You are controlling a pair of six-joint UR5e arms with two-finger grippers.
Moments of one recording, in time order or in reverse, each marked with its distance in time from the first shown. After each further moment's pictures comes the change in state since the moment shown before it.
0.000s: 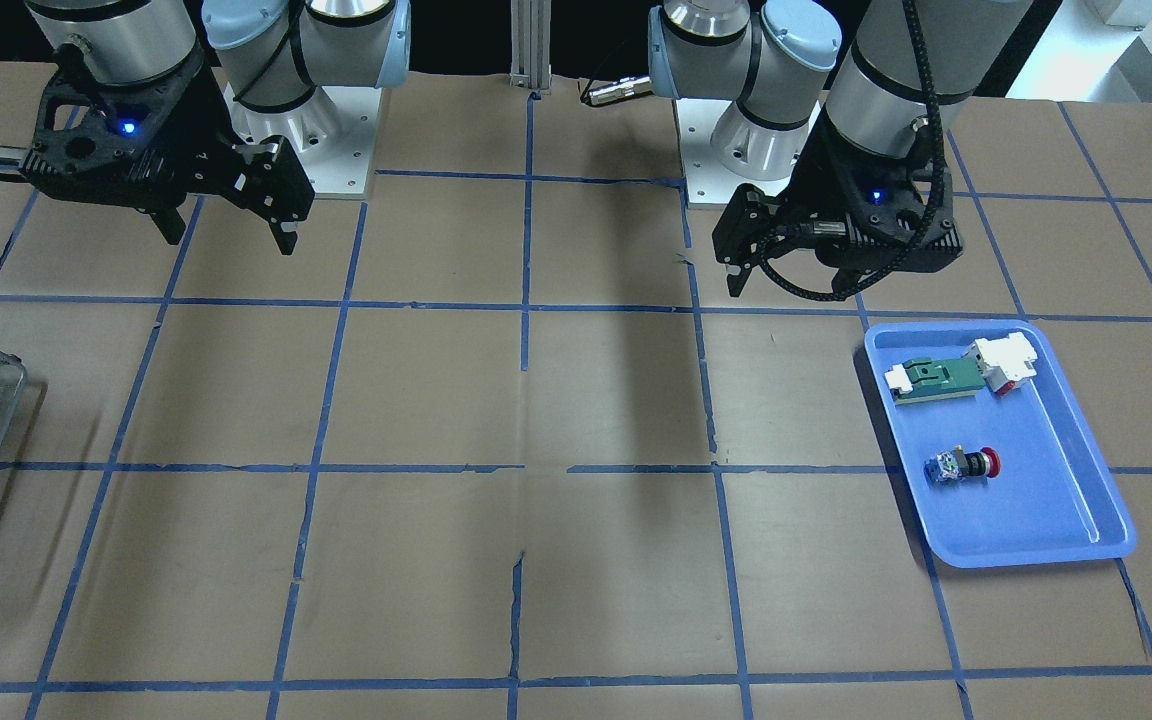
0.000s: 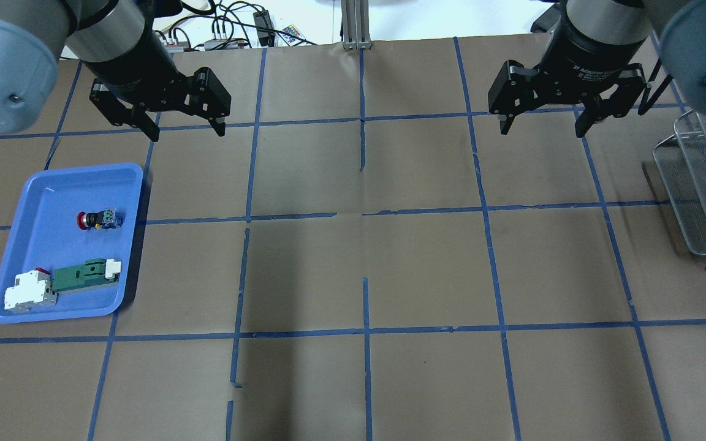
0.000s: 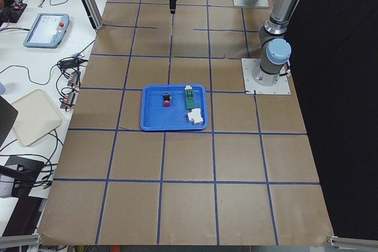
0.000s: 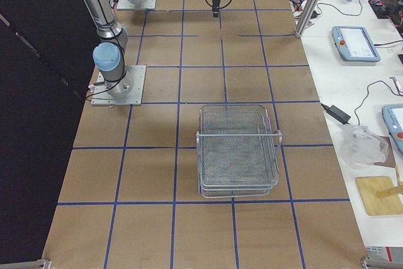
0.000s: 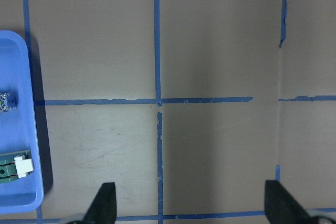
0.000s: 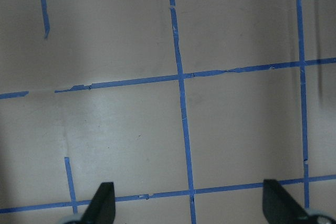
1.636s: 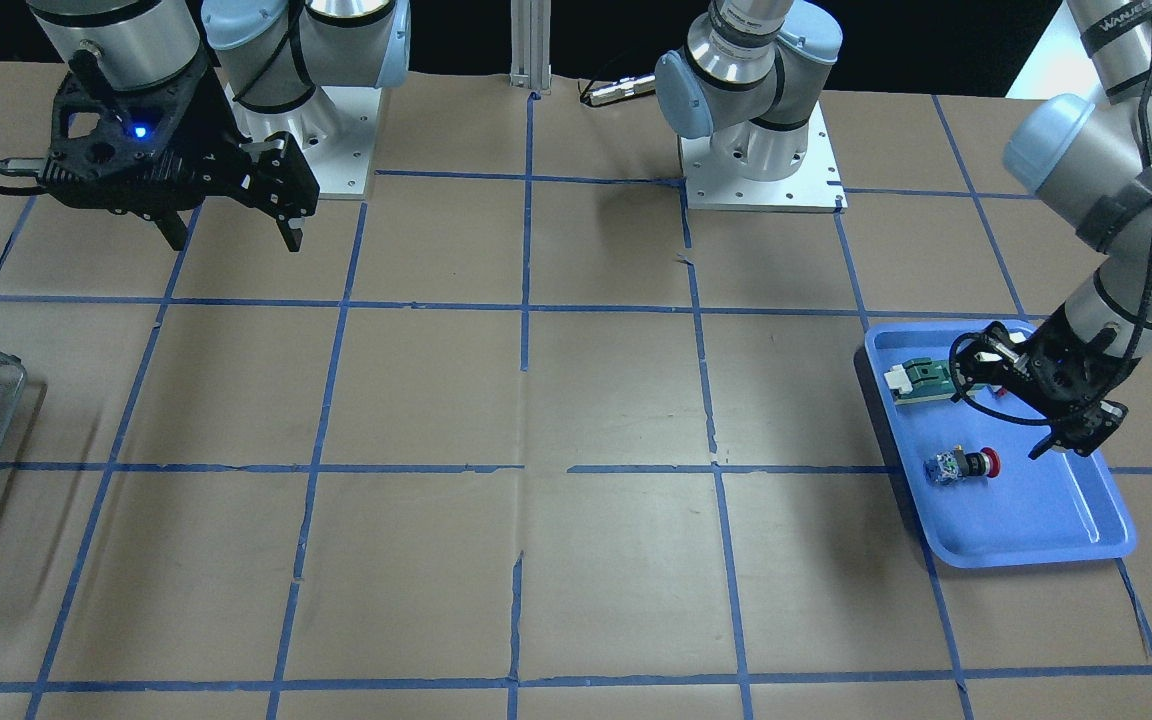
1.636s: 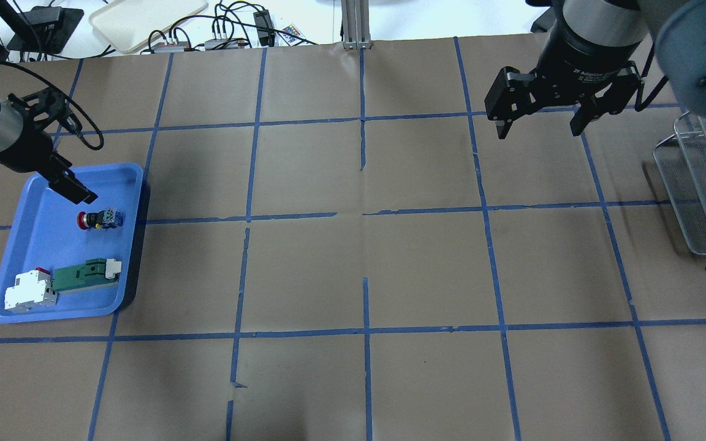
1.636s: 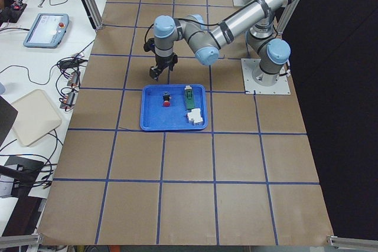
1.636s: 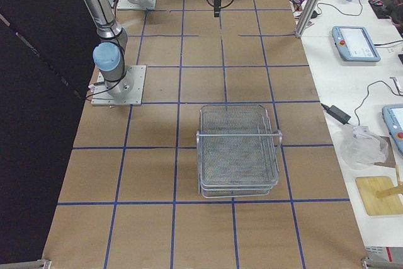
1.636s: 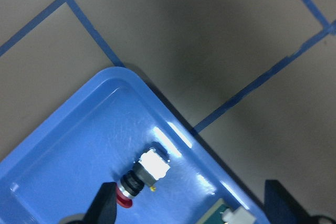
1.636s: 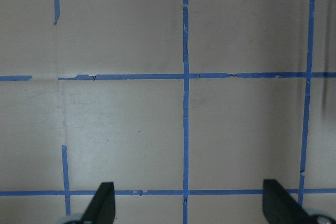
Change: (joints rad) left arm 0.524 -0.197 -0.293 0.492 -0.013 1.462; right arm 0.001 0.001 0.004 -0.001 0.009 -0.087
